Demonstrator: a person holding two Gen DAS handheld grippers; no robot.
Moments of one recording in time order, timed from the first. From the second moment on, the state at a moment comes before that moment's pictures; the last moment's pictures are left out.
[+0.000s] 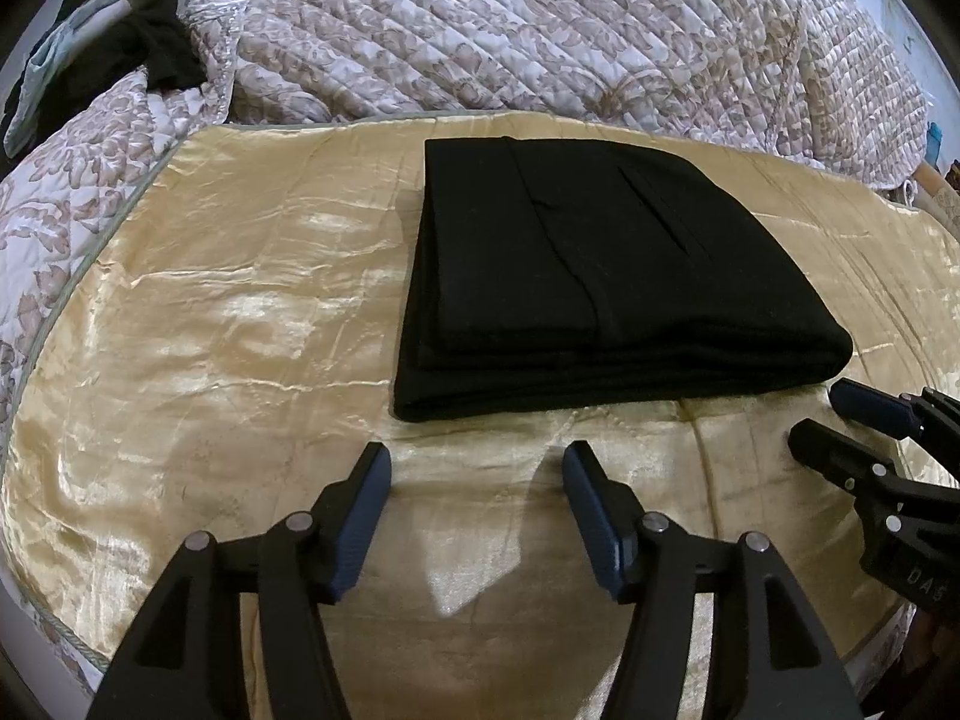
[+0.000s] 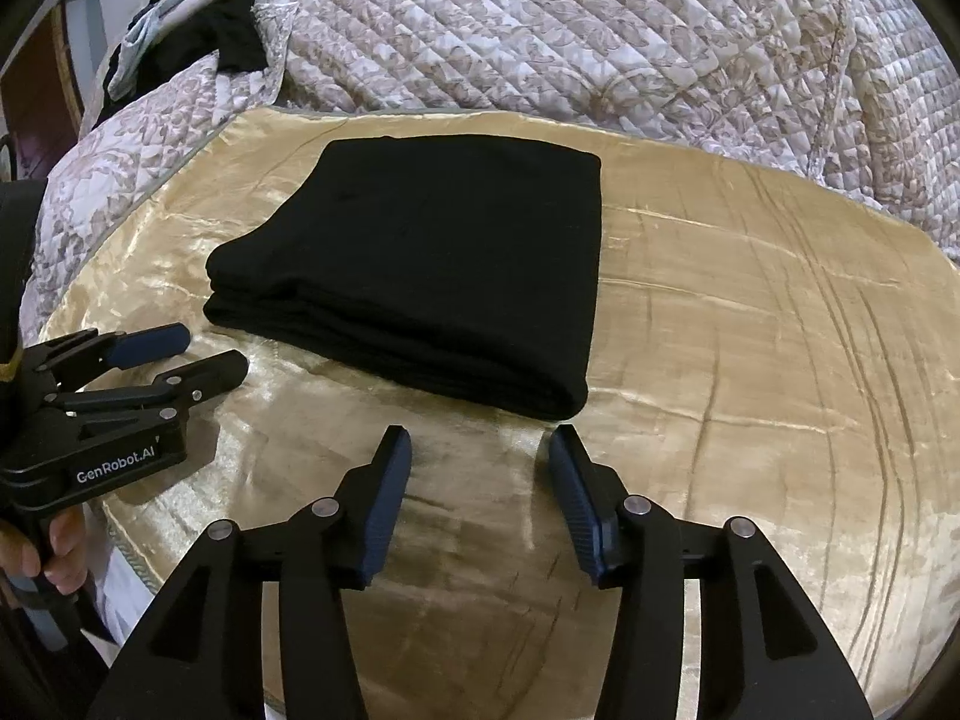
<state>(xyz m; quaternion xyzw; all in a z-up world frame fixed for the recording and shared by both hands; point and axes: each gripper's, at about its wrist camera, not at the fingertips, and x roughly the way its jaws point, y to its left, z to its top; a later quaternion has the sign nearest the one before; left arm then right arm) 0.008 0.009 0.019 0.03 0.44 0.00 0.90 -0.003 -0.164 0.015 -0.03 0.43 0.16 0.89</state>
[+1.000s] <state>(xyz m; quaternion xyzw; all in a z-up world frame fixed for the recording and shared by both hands) 0.008 0.009 0.018 0.03 0.44 0.00 0.90 -0.003 -0.162 0.015 -0.03 0.43 0.16 0.89</state>
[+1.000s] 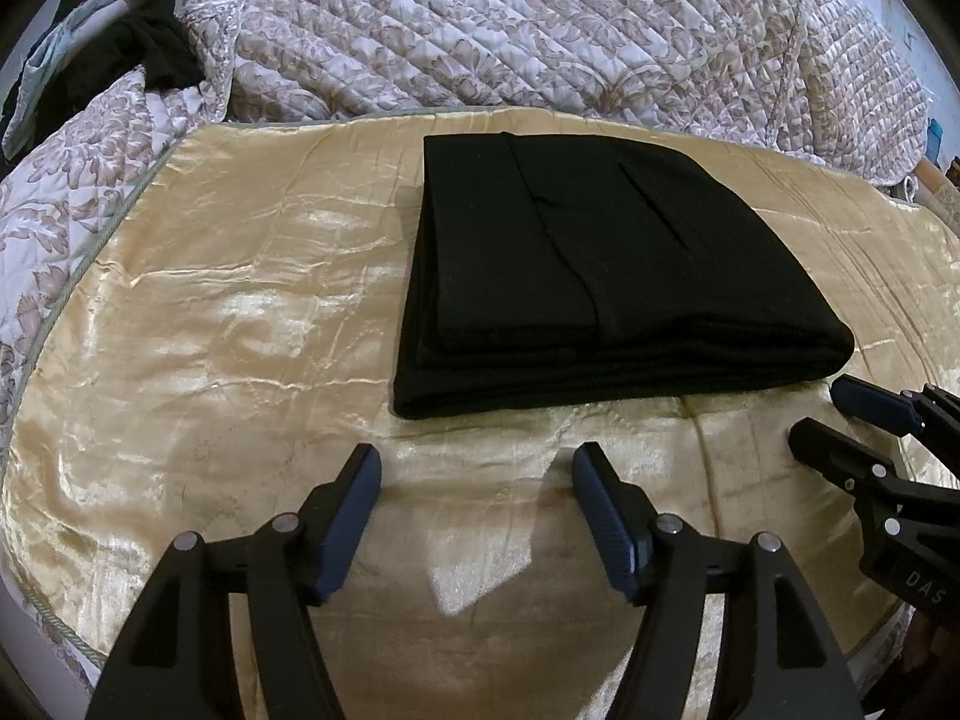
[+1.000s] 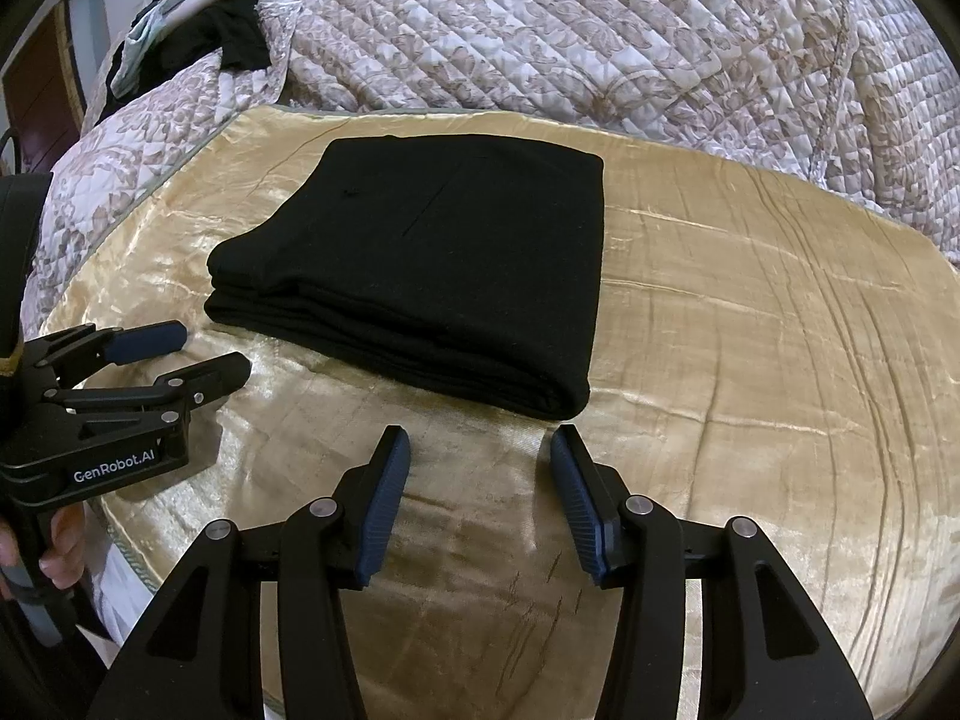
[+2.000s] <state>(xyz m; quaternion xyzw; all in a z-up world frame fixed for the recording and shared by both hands) 0.009 0.008 0.018 0.03 0.44 0.01 0.90 -0.002 -0.161 0.014 -0.04 0.42 0.16 0.89</state>
